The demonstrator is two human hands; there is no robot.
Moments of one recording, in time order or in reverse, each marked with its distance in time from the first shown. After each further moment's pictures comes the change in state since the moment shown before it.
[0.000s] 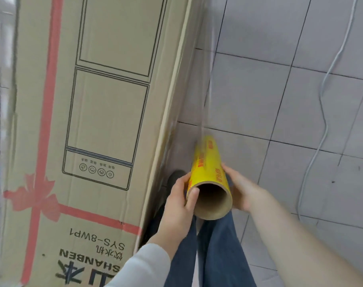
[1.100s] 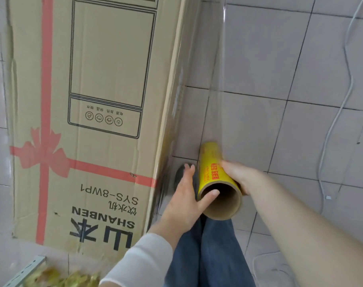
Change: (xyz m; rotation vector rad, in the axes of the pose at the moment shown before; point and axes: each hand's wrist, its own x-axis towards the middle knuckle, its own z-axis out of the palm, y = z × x) left_hand -0.061 -0.090 0.007 0.218 -0.204 -0.065; right_hand 0.027 0.095 0.041 -0.372 0.095 -0.058
